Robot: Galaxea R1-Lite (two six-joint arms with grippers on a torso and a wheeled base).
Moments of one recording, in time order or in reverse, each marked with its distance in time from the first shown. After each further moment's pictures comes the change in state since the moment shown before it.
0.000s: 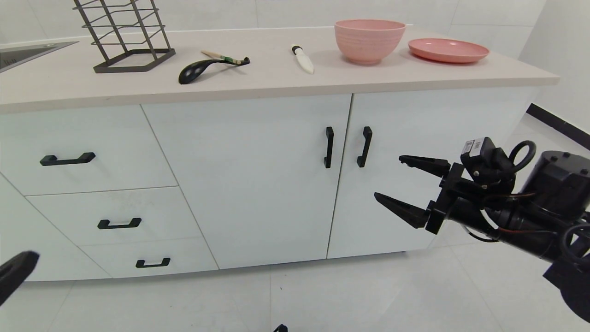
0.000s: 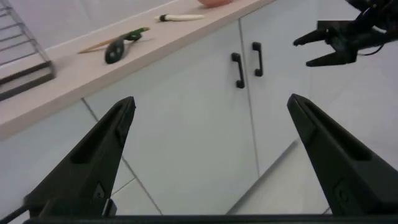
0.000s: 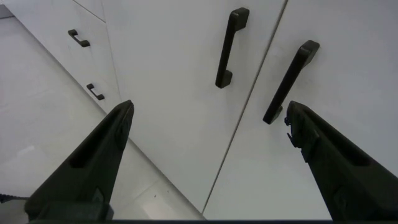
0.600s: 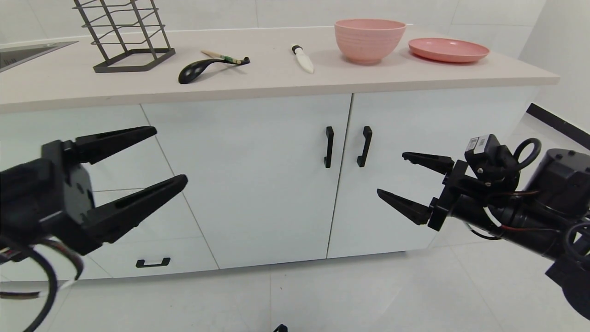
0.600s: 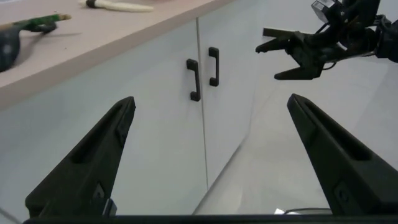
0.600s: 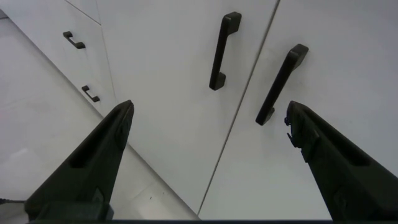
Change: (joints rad) left arm -0.221 0.534 -0.069 -0.386 -0.032 -0.102; right arm -0.012 -0.002 -0.007 -0.006 0.000 -0.002
